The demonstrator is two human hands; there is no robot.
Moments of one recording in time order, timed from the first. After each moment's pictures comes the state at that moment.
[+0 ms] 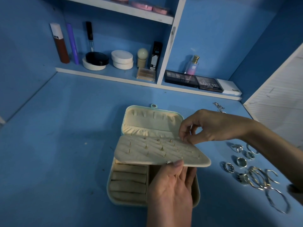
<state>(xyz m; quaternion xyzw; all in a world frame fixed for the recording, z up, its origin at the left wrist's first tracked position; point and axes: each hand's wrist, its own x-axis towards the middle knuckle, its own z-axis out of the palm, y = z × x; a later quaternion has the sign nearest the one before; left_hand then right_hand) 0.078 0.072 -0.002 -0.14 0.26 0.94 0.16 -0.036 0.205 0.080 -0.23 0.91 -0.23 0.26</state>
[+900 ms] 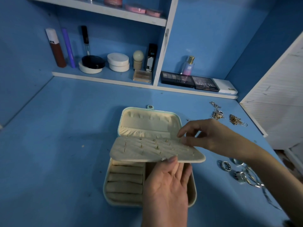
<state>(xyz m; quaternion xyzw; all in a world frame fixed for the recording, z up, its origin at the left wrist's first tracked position) 0.081 0.074 0.004 -0.11 0.26 0.94 0.18 -0.006 0.219 0.054 -0.14 0.92 -0.34 0.11</state>
